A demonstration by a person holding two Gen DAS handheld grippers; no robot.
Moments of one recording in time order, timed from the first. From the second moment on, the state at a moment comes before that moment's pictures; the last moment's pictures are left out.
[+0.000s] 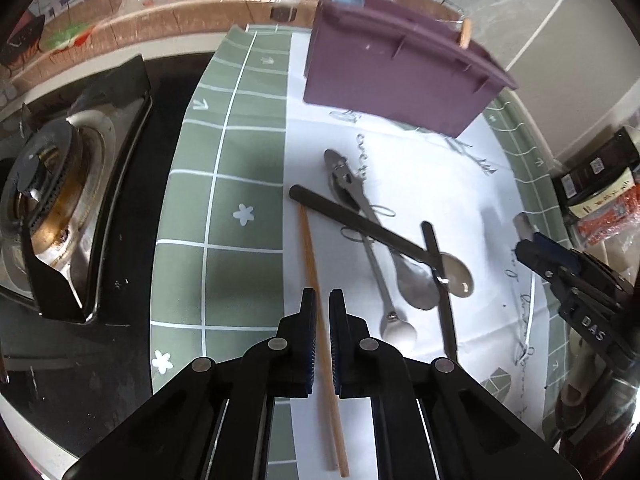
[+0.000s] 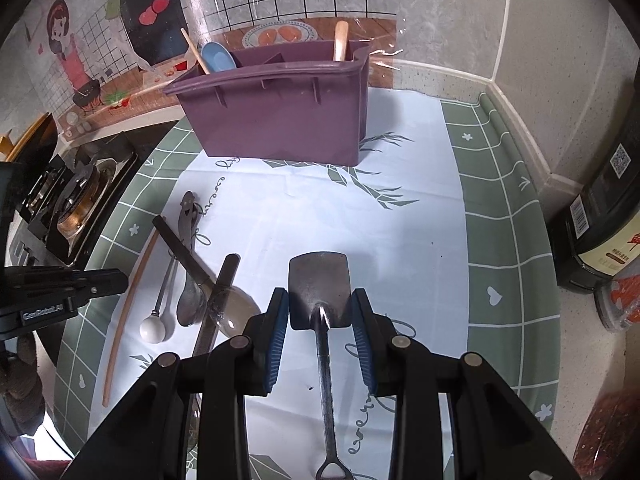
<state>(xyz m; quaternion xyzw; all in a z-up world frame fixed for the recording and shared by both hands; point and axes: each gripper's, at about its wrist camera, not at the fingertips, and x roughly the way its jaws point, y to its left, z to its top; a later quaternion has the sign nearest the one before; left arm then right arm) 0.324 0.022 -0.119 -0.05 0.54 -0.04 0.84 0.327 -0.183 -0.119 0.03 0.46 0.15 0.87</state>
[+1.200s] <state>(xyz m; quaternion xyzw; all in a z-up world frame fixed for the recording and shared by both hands) 0.321 0.021 -0.141 -0.06 0.57 -0.01 0.82 0.310 -0.175 -0.122 0.03 0.46 0.15 0.87</state>
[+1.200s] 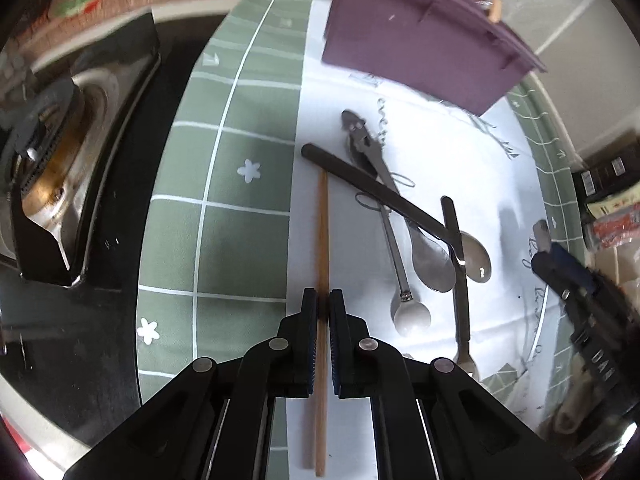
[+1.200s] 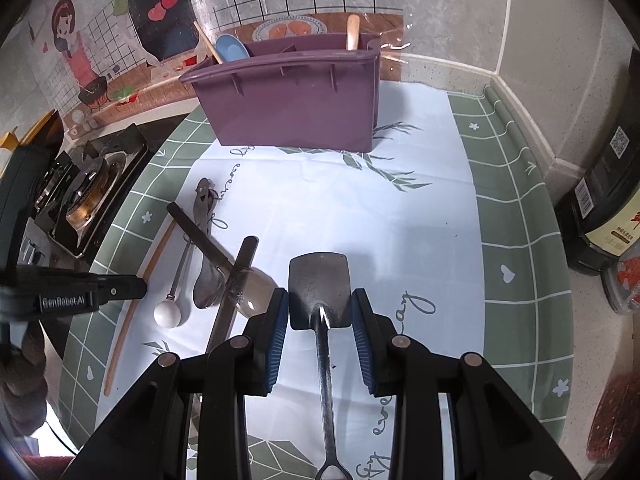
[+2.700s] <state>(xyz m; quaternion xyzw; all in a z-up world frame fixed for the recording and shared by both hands) 0.290 -0.008 0.060 -0.08 0.25 -0.09 0.96 0.316 -0.216 -0.010 0.10 0.31 0.16 0.93</state>
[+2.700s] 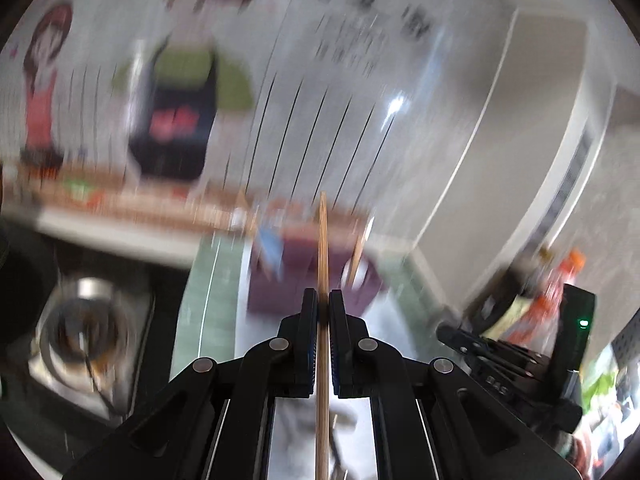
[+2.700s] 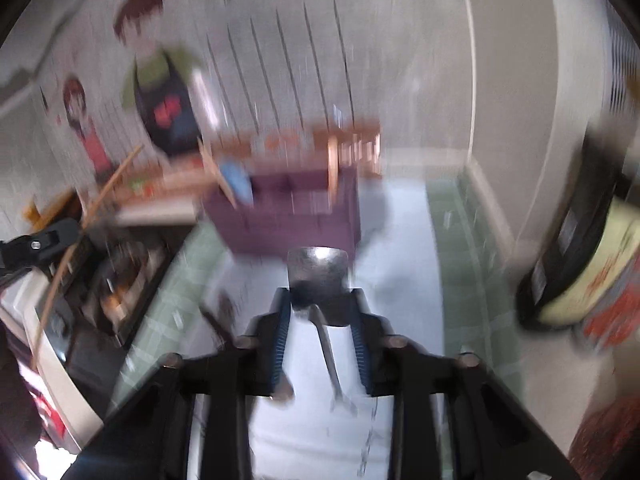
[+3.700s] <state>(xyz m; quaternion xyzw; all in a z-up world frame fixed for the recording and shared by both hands) 0.313 0.034 0.021 -0.12 0.28 -0.07 0.95 0.442 -0.240 -0.133 0.04 0.46 0.04 0.88</state>
